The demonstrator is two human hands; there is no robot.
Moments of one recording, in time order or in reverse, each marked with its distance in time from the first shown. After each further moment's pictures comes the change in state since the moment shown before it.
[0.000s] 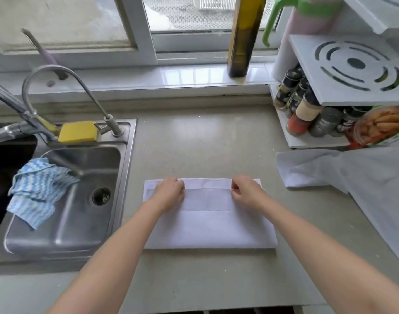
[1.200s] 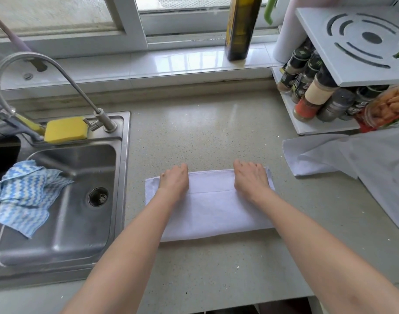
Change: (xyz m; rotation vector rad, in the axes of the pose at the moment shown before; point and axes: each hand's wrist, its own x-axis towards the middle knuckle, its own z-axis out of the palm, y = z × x) left_hand 0.035 0.003 0.002 0.094 0.004 -0.099; right_hand 0.020 -0.024 0.014 -0.459 0.164 0.111
